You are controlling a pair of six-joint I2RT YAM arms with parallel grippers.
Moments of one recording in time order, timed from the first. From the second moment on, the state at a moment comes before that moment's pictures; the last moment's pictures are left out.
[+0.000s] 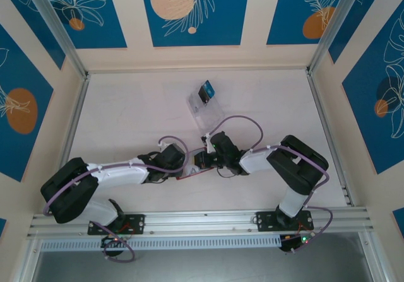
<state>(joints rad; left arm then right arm) -0.88 1.41 0.60 -0.28 -0.21 -0.82 0.80 1.71 0.62 0.38 -0.34 0.71</state>
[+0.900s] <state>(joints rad) -0.88 1.40 0.58 -0.27 -0.22 -0.82 0.80 1.77 0.67 0.39 -0.38 0.78</state>
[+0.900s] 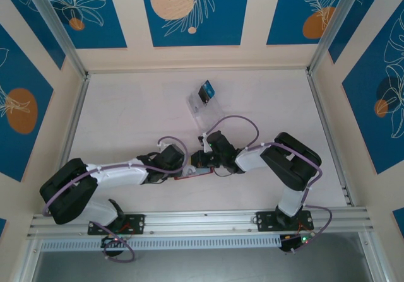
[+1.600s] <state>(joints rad) -0.82 1.19 0.58 -0.39 -0.18 -0.80 0.82 1.80 0.70 0.37 -0.36 0.82</state>
